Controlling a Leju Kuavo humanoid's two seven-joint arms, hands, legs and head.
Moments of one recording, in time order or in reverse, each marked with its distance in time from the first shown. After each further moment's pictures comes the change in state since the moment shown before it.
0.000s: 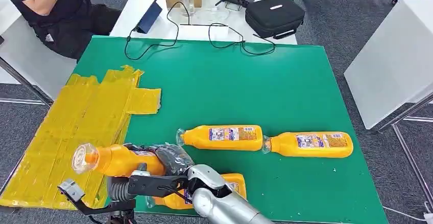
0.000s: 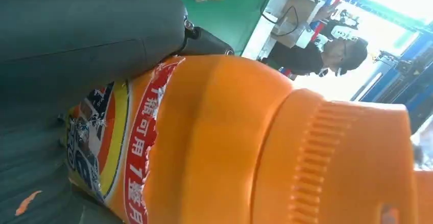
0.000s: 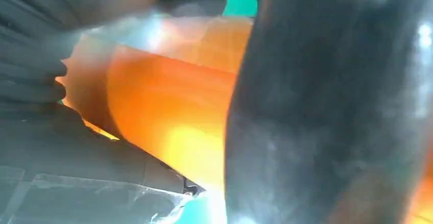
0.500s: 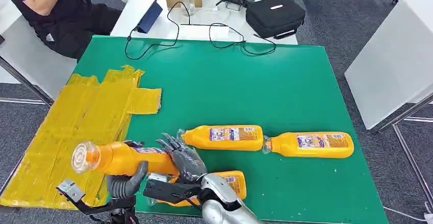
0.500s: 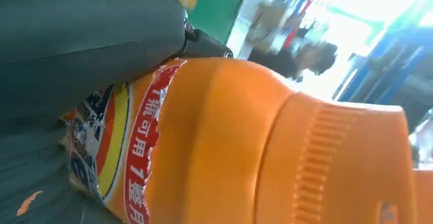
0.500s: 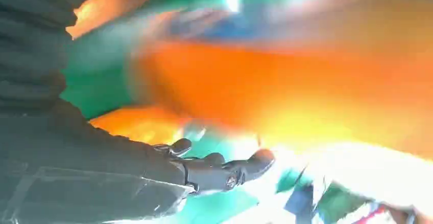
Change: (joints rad) left arm -0.002 -0.002 0.026 -0.041 -0.116 0.092 -0.078; right arm 0.210 -0.074 -0.172 -0.209 0.142 -0.217 -0.056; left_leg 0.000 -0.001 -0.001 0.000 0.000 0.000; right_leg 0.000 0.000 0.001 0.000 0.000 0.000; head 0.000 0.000
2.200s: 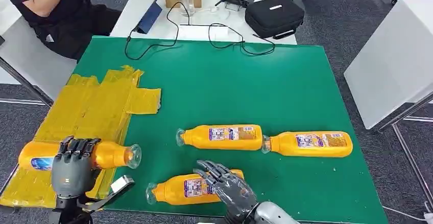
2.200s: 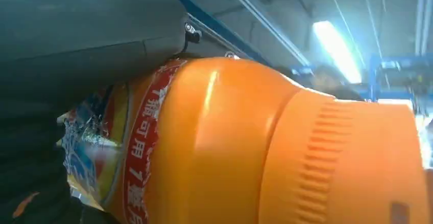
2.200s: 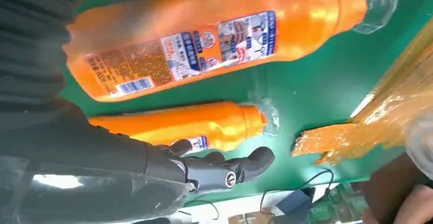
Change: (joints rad) left arm -0.128 -0.103 0.606 0.054 -1.758 0.814 0.006; right arm 0.311 -0.353 -0.148 -0.716 0.228 0.467 0.001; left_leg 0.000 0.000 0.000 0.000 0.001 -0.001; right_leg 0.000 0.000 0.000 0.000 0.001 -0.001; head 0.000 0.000
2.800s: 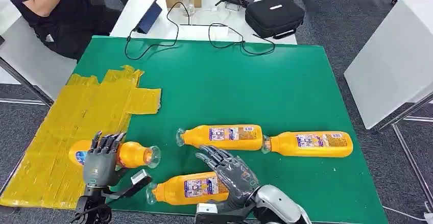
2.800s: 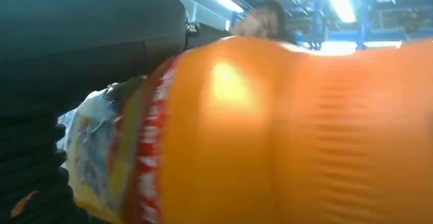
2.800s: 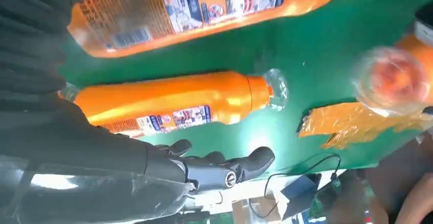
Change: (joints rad) left arm -0.110 0.093 -0.145 0.350 0.013 0.002 0.142; right arm -0.098 0.010 -0.007 0.017 -0.019 0.036 0.040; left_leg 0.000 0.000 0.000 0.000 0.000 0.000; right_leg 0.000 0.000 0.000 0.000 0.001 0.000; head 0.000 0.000
